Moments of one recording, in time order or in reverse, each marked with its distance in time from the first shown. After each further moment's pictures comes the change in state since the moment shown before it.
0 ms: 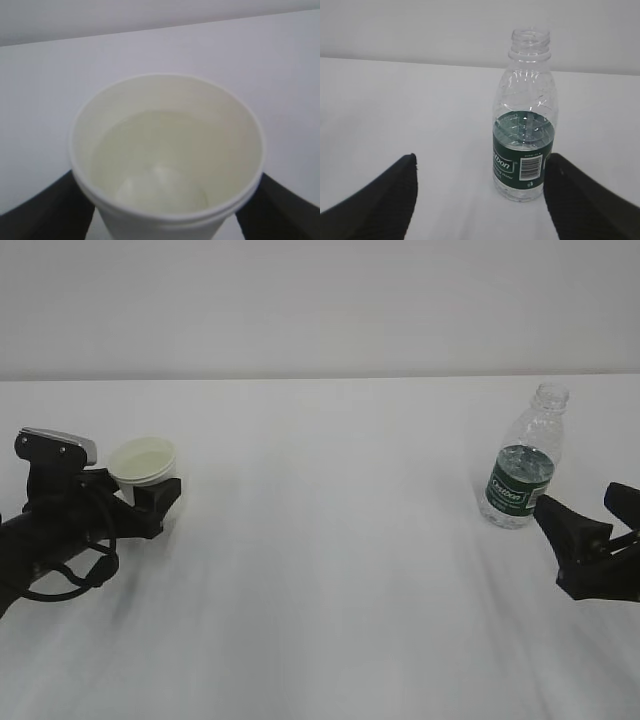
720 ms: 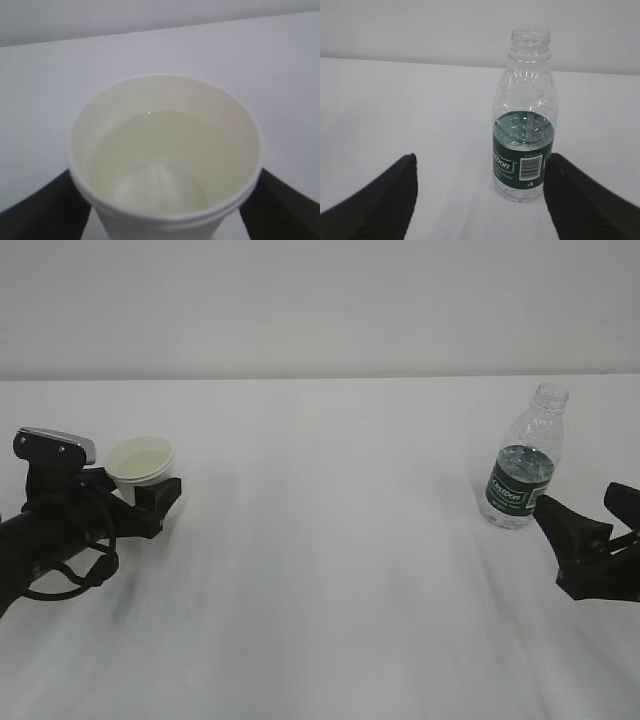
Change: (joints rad) left arm 0.000 -0.001 0.000 -0.010 0.000 0.004; right arm 0.000 0.000 0.000 -0.002 0.000 0.000
